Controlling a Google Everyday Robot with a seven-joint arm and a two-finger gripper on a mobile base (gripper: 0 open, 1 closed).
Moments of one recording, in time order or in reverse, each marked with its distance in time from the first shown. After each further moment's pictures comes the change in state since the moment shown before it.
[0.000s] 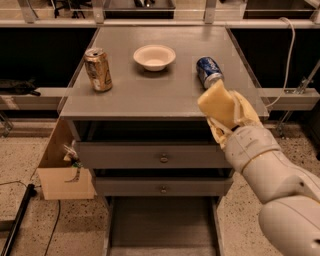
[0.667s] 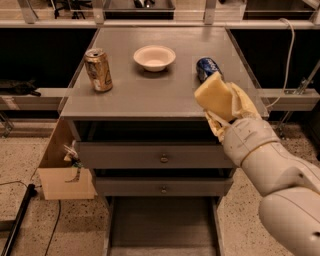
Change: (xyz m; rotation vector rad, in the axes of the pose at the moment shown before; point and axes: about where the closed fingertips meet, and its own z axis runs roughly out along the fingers) arm -0.020 -0.007 0.013 -0.006 -0.049 -0.019
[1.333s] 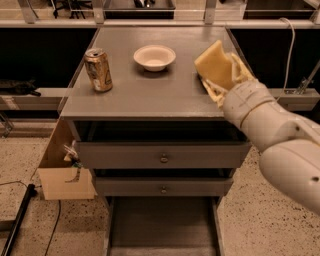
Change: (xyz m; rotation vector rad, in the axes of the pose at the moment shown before) arm -0.002 -0.044 0.057 -0.008 -0.040 0.133
